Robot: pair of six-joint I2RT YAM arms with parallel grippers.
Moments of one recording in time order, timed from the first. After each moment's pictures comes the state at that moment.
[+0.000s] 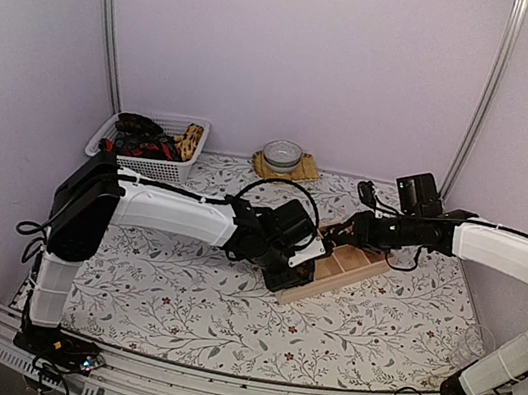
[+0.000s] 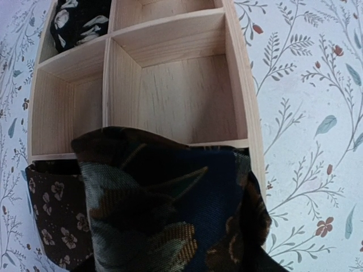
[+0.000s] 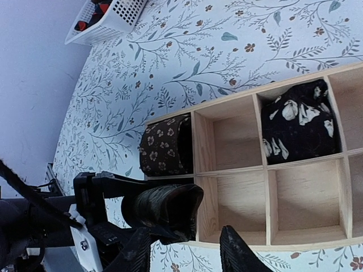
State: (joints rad) left arm -1.07 2.13 1.60 -0.46 -0.13 0.19; right arm 0.48 1.47 1.02 -0.30 -0.43 0.44
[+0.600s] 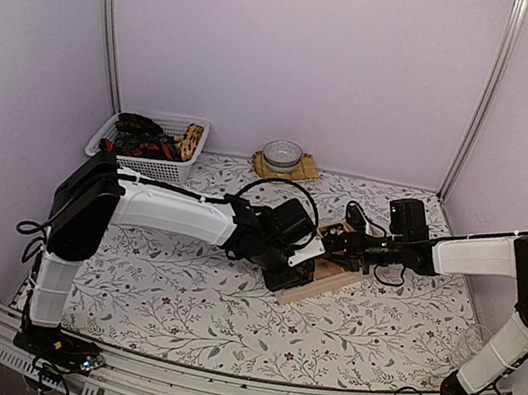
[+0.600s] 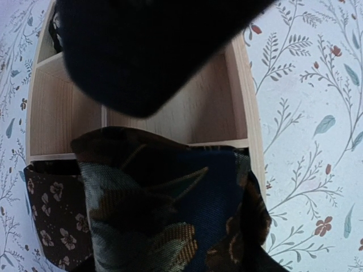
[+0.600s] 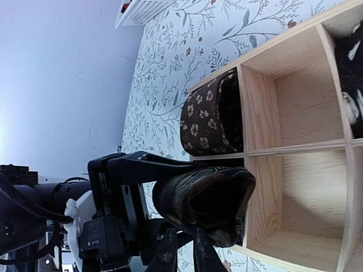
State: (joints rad) left arm -1.06 2.13 1.60 -0.46 -0.11 0.19; right arm 0.44 1.63 0.82 0.15 -0.83 0.72
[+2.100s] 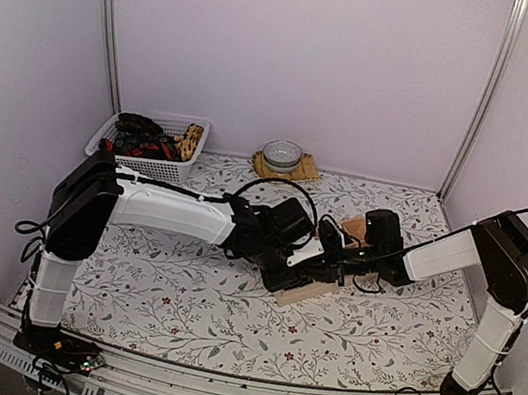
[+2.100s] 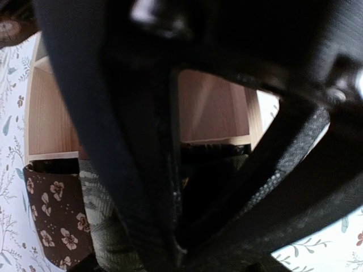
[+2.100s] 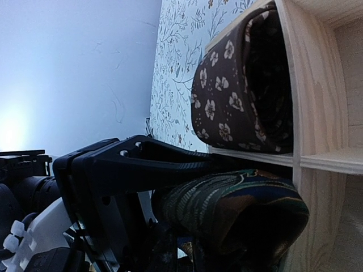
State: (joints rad) left arm -1.06 2.13 1.60 -0.47 -0.10 0.19; right arm 0.54 1.86 0.82 0.46 -1.00 0.93
